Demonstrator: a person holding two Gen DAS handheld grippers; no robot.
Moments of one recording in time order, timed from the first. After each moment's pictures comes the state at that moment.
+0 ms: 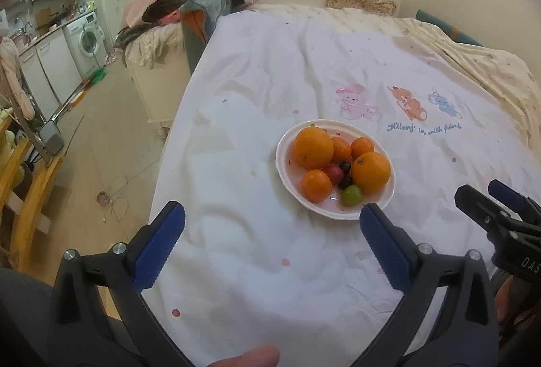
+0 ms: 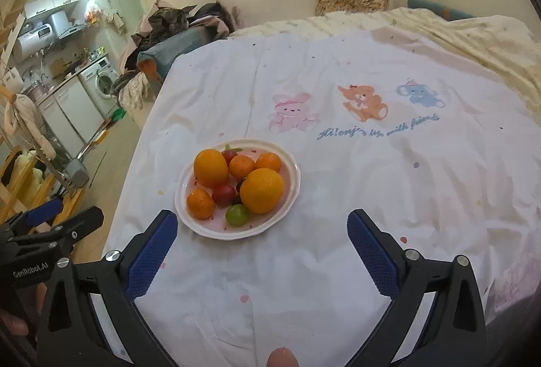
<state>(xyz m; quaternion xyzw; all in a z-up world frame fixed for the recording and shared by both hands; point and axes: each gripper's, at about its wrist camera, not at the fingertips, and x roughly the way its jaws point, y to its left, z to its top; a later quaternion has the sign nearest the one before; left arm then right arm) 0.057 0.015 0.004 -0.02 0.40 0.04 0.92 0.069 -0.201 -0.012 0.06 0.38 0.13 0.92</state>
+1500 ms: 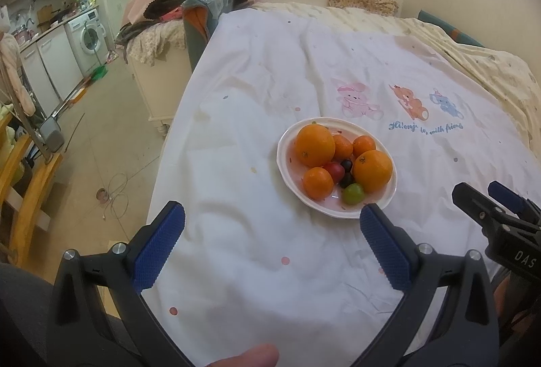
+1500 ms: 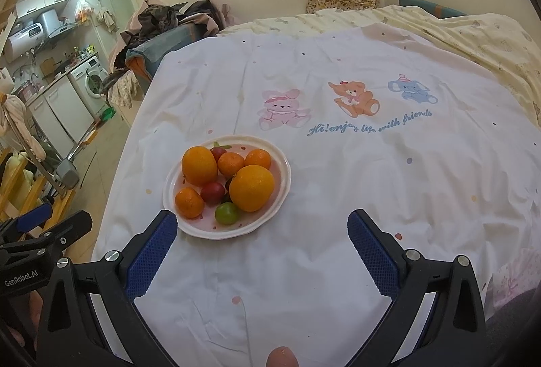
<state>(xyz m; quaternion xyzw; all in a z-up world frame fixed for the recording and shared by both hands) 0.055 0.014 -0.002 -0.02 0.40 0.04 0.92 0.075 -0.202 -0.019 0.06 0.38 0.11 0.92</state>
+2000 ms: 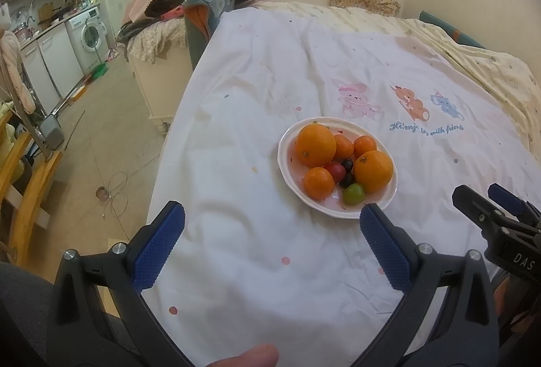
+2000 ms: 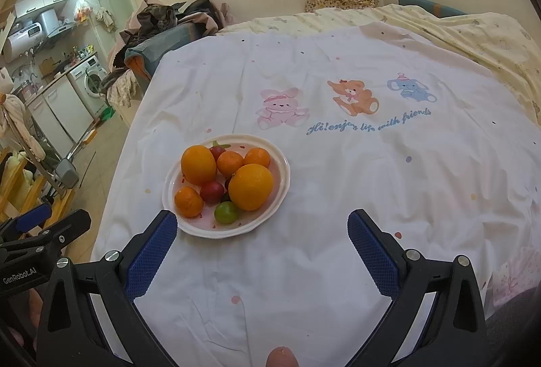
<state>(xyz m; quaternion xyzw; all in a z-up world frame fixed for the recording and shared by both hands) 0.056 0.015 -0.001 -0.03 0.40 0.04 0.91 0.074 -0.203 -0.019 0.06 0.38 0.11 0.91</state>
